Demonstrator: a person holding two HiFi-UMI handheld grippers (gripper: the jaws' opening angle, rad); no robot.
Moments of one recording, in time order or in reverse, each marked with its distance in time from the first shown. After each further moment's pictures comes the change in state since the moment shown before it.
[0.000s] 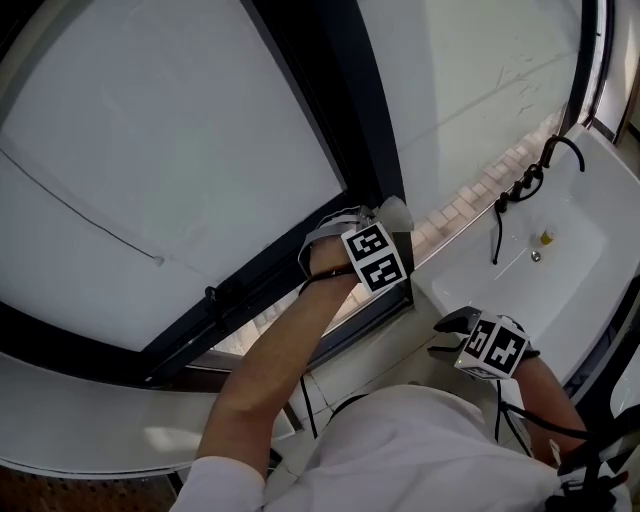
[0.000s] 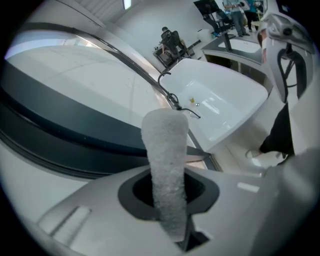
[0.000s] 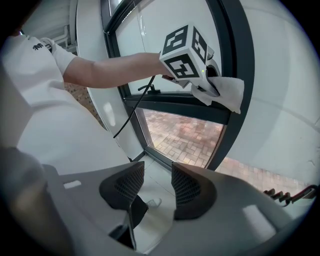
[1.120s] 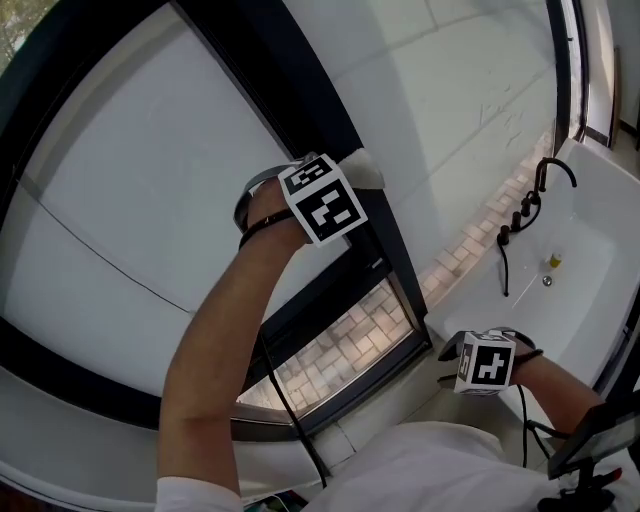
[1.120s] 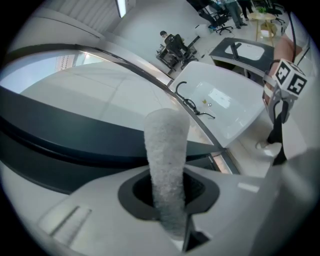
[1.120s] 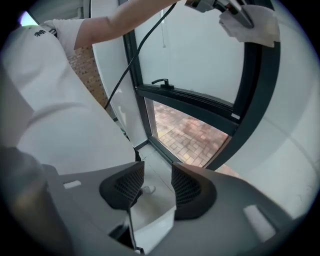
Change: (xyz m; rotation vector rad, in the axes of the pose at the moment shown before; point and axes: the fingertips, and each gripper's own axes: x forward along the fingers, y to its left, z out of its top) left arm -0.155 0.195 0.049 0.086 0.031 0.126; right arm -0.020 -0.002 0.016 -0.223 0.139 0.036
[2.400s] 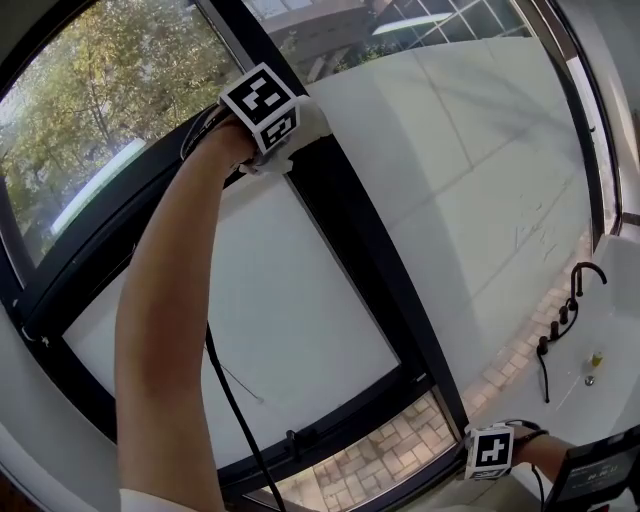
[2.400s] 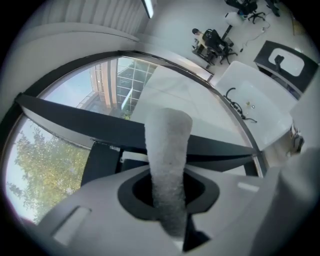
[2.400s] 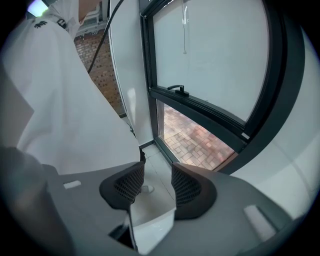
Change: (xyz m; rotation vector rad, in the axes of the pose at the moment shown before) left arm -0.280 0.303 0.022 -0.156 0.124 0.383; right arm -0.005 0.017 0.011 -0.119 0.039 0.023
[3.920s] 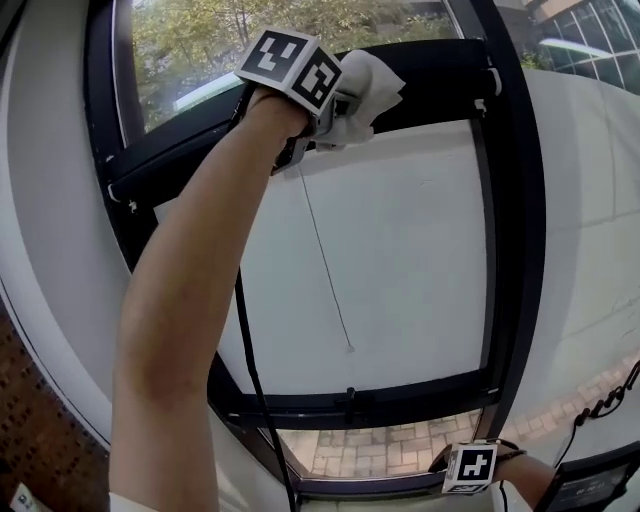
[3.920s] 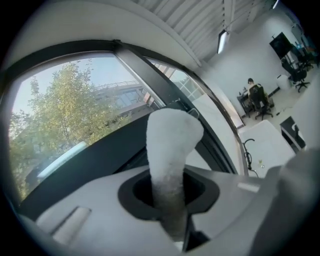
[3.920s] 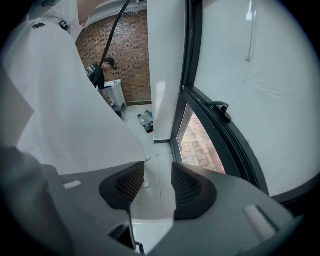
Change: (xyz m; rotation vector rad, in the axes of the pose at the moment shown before) left arm -0.111 0.038 -0.210 -0.659 -0.251 0.052; right arm 0.050 0.020 0.126 -0.410 0.078 0.200
